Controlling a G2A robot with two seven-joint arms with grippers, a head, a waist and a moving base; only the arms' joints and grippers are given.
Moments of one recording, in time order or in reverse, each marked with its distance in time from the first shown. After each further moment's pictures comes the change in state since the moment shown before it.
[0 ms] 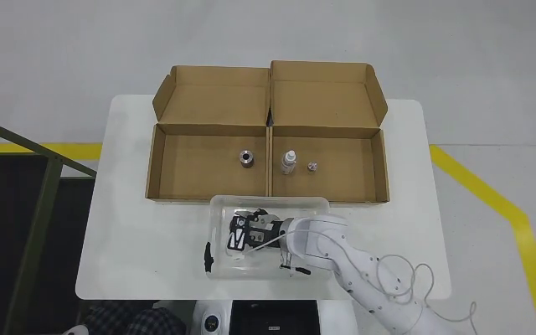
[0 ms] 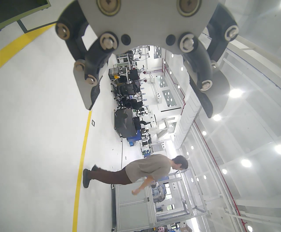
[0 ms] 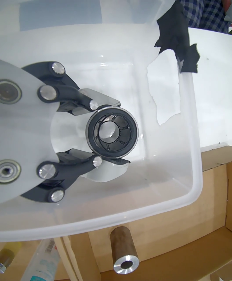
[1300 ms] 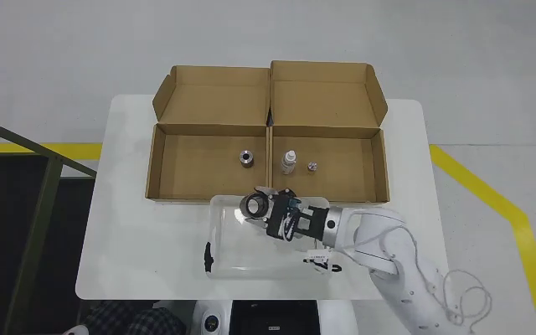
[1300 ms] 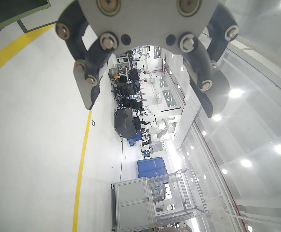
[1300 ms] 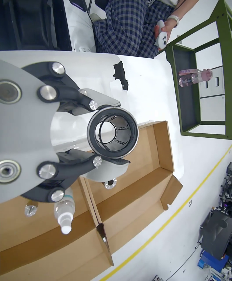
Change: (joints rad) left arm 0.000 0.000 0.000 0.000 0.000 0.000 0.000; right arm -0.160 0.079 0.327 -0.317 0.210 -0.092 -0.100
